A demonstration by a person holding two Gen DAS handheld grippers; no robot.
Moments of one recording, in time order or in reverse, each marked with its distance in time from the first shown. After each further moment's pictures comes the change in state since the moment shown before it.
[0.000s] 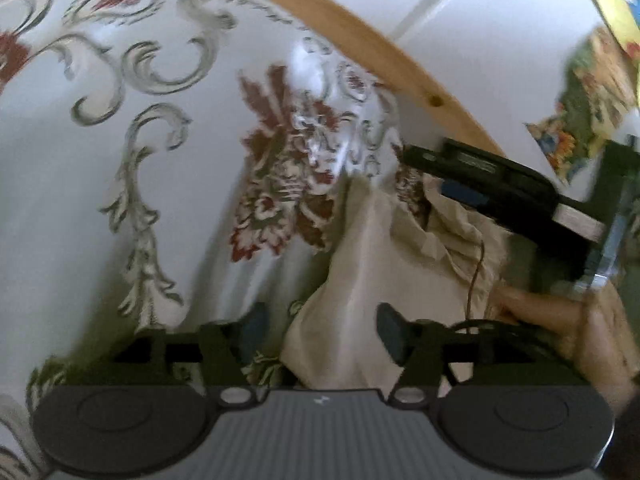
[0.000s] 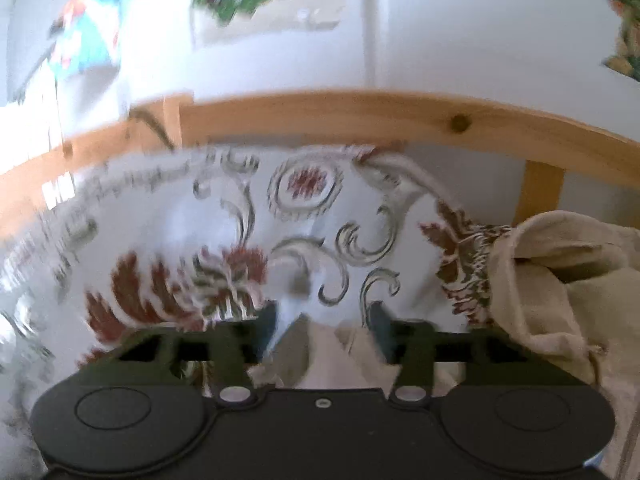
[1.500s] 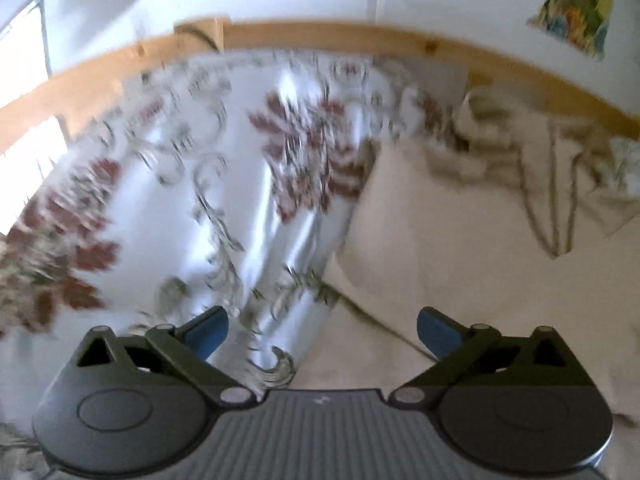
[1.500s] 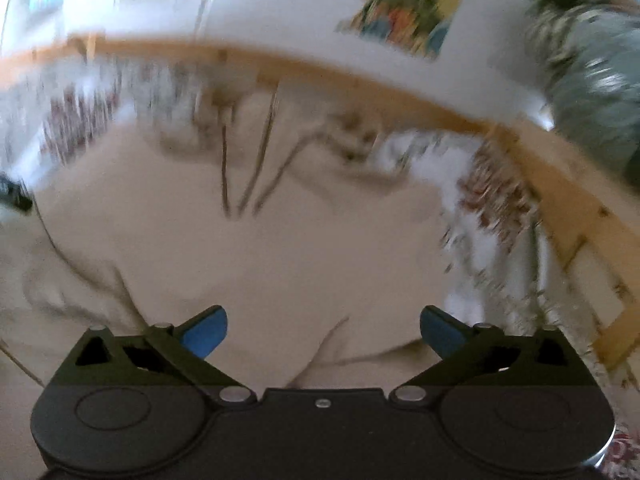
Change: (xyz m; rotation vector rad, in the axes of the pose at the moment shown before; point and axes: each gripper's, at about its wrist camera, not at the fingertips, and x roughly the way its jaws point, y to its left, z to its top) left arm -0.074 -0.111 -0.061 0.323 -0.012 0.467; right arm -0.344 -0.116 -0.167 -0.111 0.068 -0.436
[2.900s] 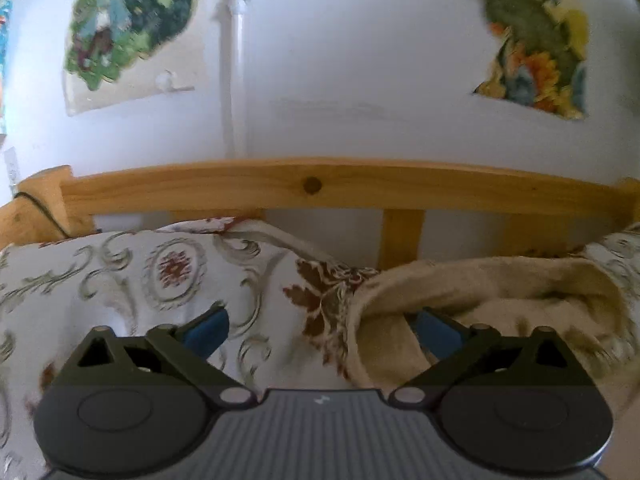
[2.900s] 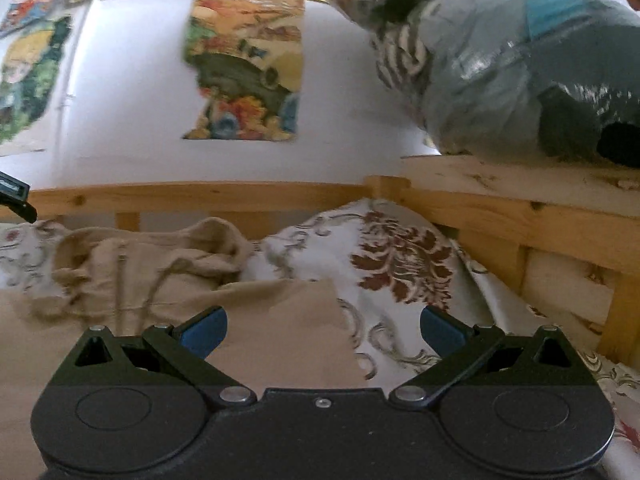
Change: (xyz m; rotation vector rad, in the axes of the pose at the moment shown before) left arm 0.150 -0.174 0.207 0.125 -0.232 -0.088; right arm 0.123 -0.082 0.003 0.338 -0.284 -0.264
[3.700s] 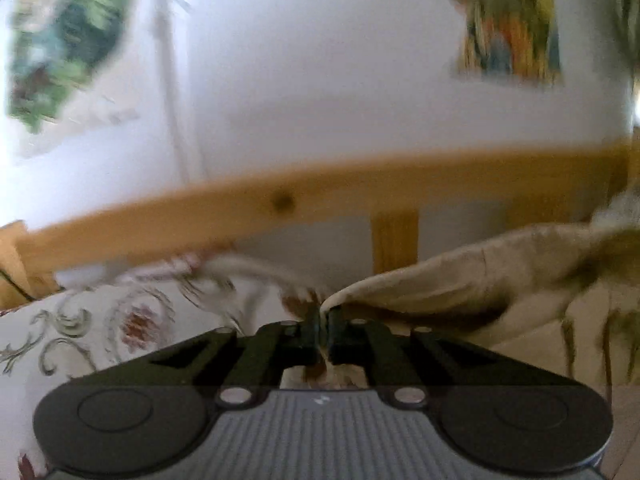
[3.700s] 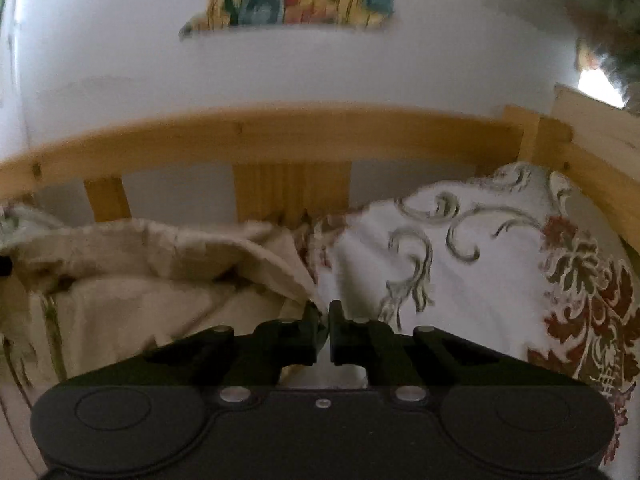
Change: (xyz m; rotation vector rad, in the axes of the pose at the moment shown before) left arm 0.023 0.008 -0.018 0.133 -0.112 -0.068; right arm 0.215 0.078 0.104 -0.080 0.265 0.226
